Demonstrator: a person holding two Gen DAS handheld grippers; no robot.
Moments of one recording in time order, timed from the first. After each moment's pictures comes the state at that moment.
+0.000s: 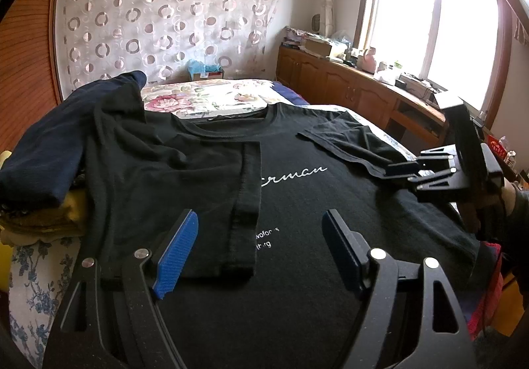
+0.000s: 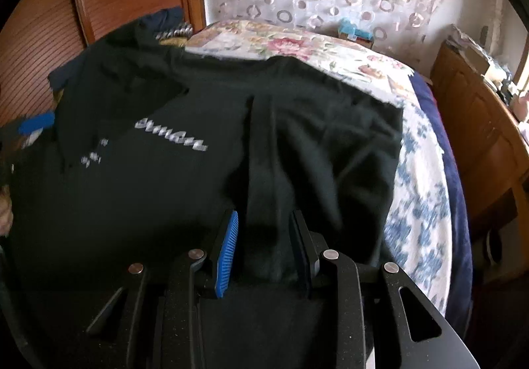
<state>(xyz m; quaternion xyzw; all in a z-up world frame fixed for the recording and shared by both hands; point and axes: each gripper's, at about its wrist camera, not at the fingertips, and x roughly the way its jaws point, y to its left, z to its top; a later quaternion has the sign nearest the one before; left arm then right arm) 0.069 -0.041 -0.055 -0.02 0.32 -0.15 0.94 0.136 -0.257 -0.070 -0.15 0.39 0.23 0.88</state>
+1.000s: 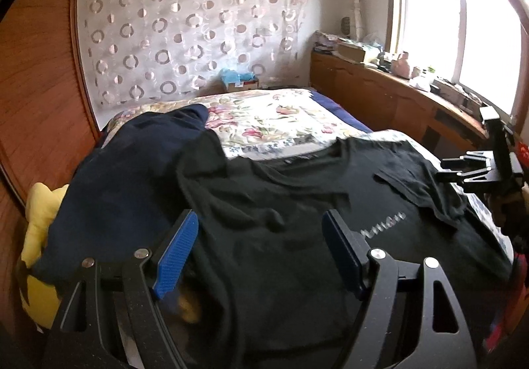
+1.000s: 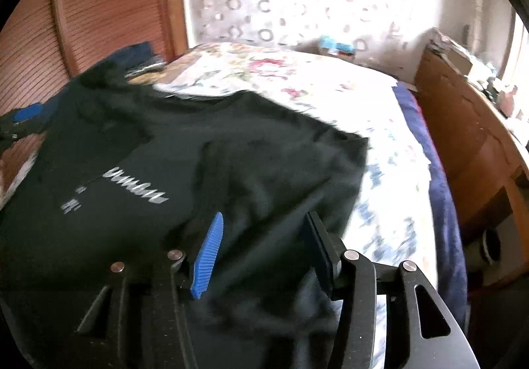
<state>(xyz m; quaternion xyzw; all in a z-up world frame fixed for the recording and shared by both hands) 0.146 0.033 -0.017 0.01 0.31 -0.09 0.95 0.195 -0.297 -0.047 -0.11 0.36 0.19 0.91</state>
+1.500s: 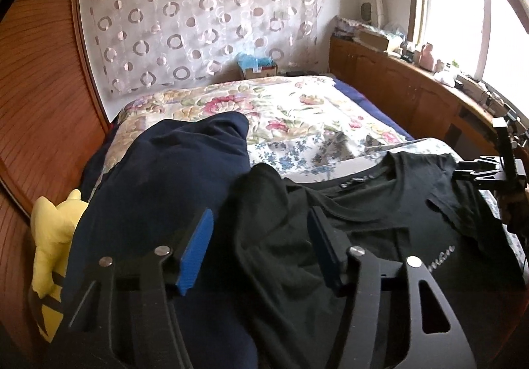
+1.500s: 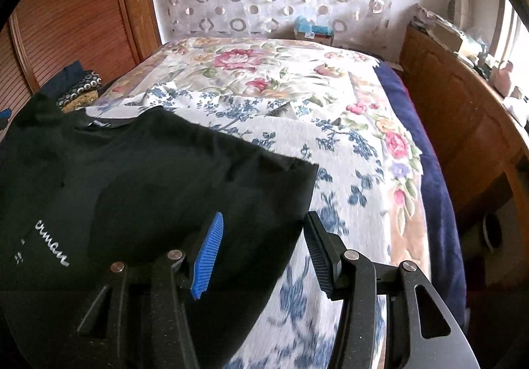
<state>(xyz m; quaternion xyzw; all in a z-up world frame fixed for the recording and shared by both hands) 0.231 0.063 -0.019 0.02 0.35 -0.06 0.93 0.306 -0.311 -0.070 -0.08 0.39 0.17 0.90</state>
